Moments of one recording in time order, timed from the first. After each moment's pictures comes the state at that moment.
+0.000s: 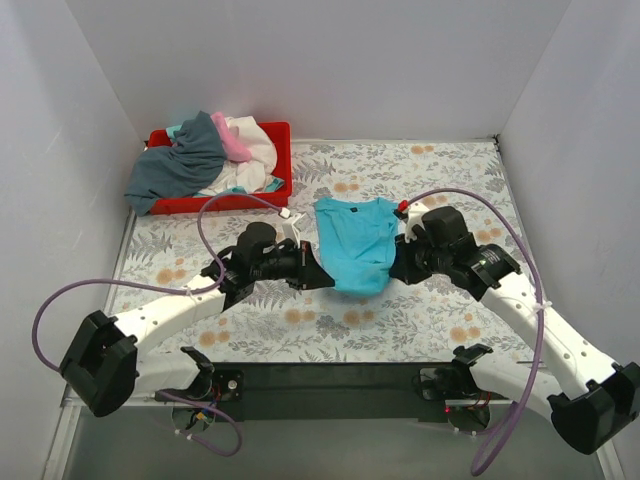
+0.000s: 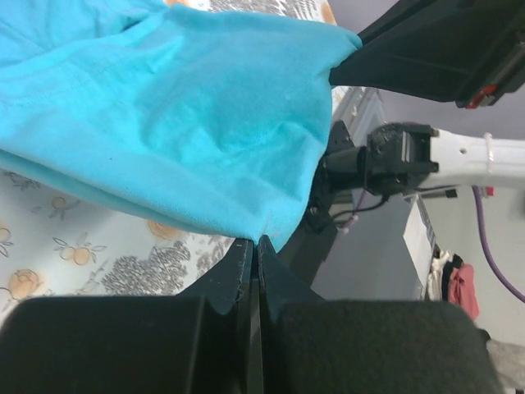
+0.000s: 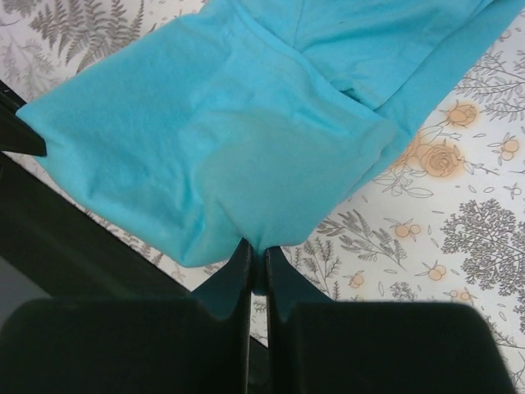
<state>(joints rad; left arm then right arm) -0.71 1.22 0.68 0.11 0.55 -0.67 0.58 1.00 0.92 -0.72 -0.18 0.18</state>
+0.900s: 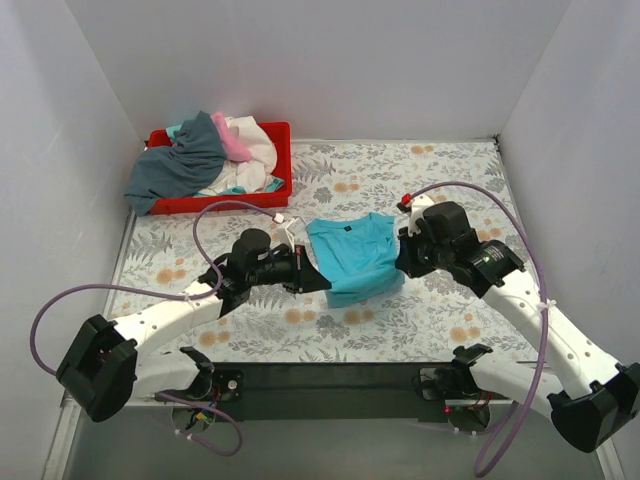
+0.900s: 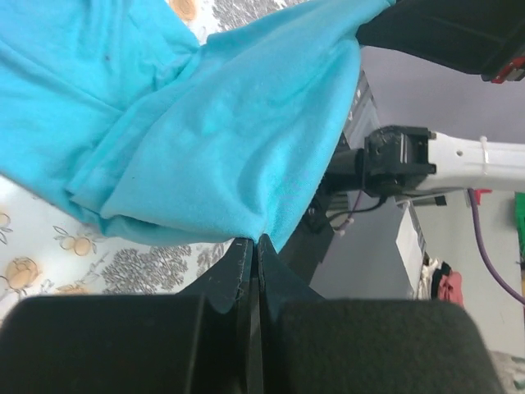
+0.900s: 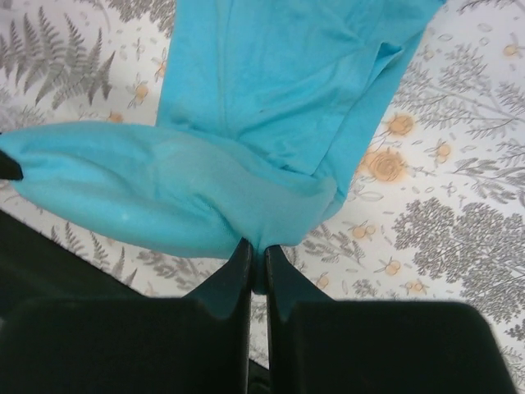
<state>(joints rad) -0.69 1.16 0.58 0.17 0.58 -0.72 0.58 0.97 0.98 -0.80 -0.11 0.16</state>
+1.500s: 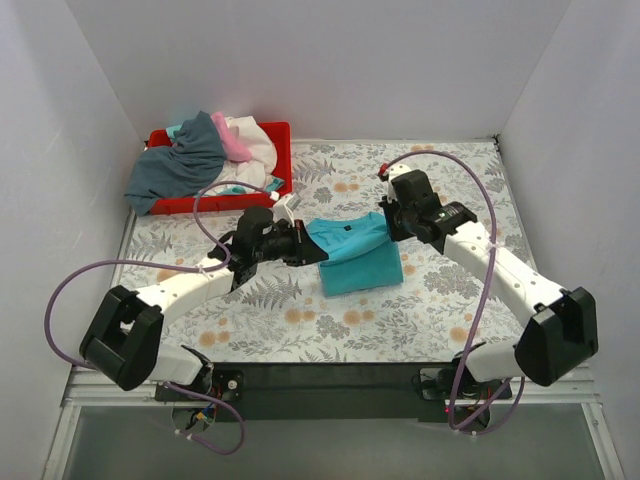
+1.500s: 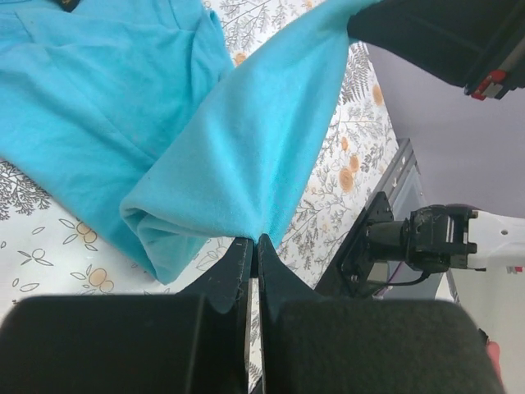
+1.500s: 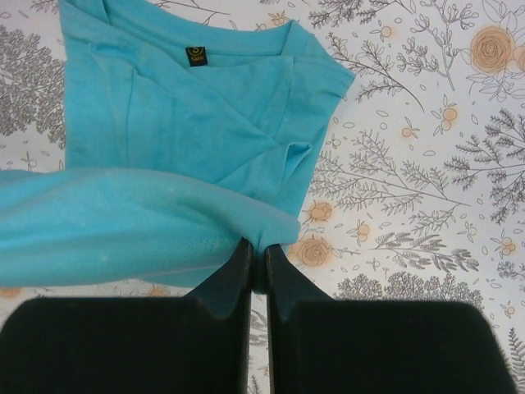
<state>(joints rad) -0.58 1.35 0.73 0.19 0.50 -0.66 0.56 1.34 1.14 -0.62 0.13 0.12</state>
